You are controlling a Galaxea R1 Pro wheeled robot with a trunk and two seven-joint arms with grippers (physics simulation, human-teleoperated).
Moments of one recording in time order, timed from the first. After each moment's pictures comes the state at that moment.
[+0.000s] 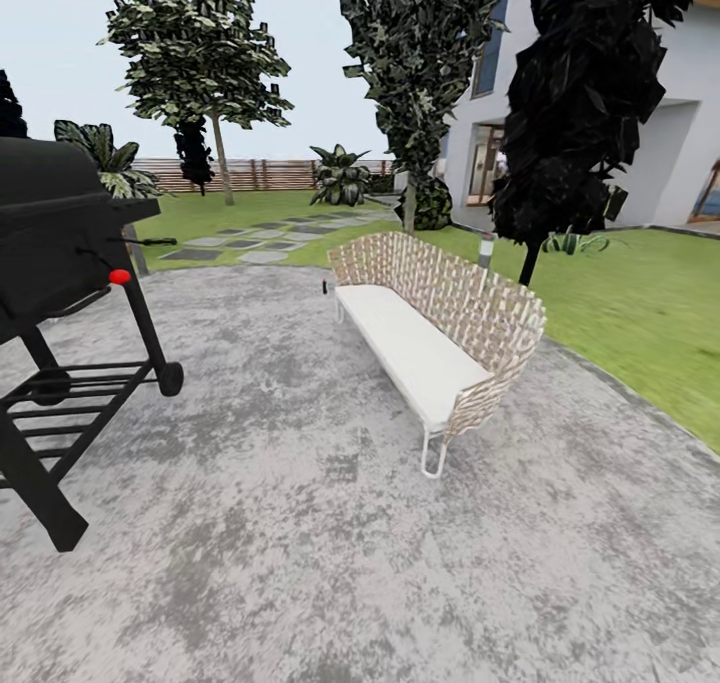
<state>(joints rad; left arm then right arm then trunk) -0.20 0.10 0.19 -0.28 0.07 -0.26 -0.01 -0.06 -0.07 -0.13 -0.58 0.01 -0.31 0.00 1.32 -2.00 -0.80</state>
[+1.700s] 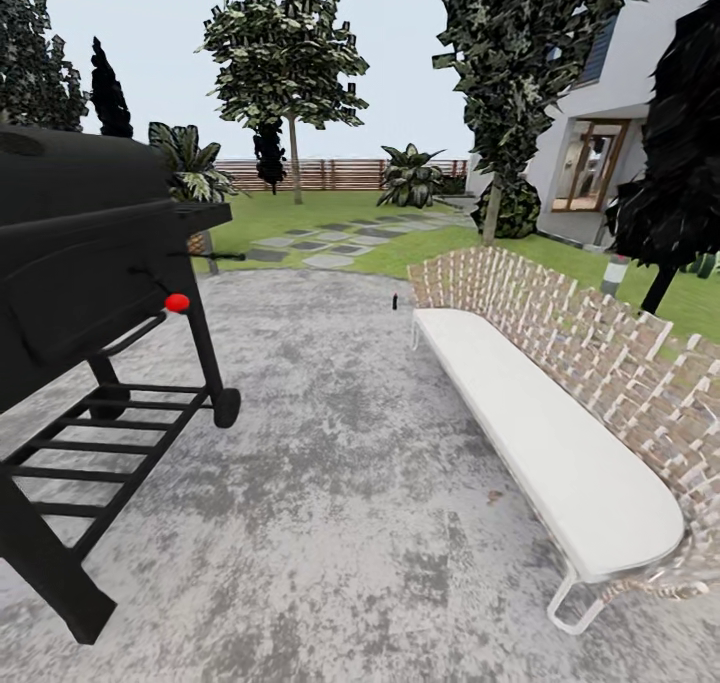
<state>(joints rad) -0.20 0.10 0.19 -0.28 0.06 -0.26 -0.01 -0.06 -0.07 -0.13 -0.52 0.08 -0.32 0.00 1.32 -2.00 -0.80</state>
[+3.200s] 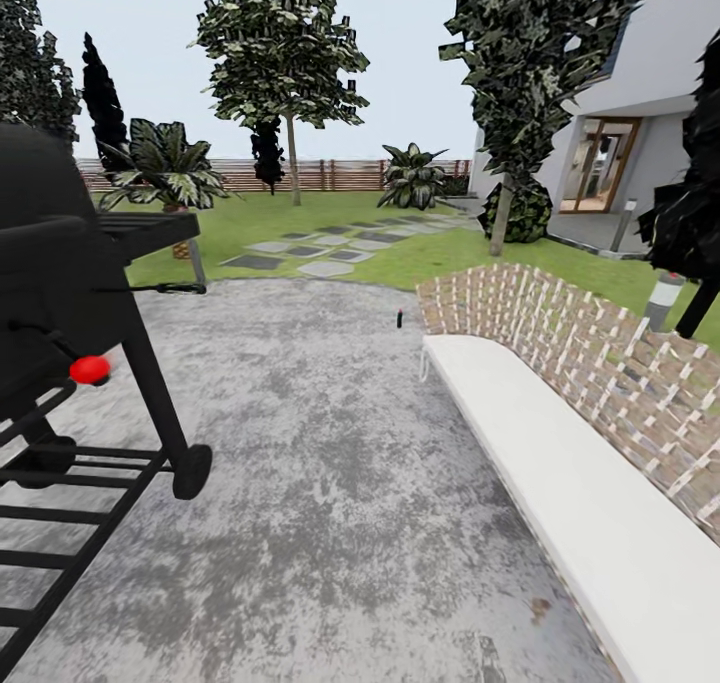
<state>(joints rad) -0.20 0.10 0.19 -0.28 0.07 -0.26 -0.01 -0.06 -0.07 -0.13 -0.52 0.08 -0.31 0.00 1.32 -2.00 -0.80</state>
